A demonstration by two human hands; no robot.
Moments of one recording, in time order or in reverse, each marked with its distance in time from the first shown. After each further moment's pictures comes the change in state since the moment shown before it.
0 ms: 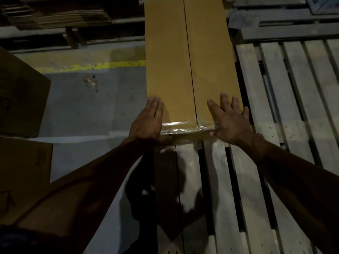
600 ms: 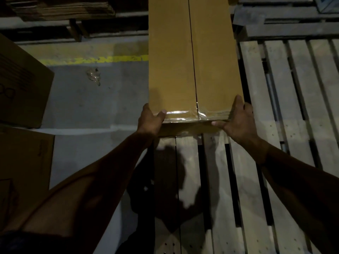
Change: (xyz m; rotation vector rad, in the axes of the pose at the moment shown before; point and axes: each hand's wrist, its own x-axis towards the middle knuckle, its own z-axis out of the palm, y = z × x) left_hand 0.004 0.013 0.020 -1.087 0.196 -0.602; right_hand -0.016 0.013 0.018 0.546 0.268 0.217
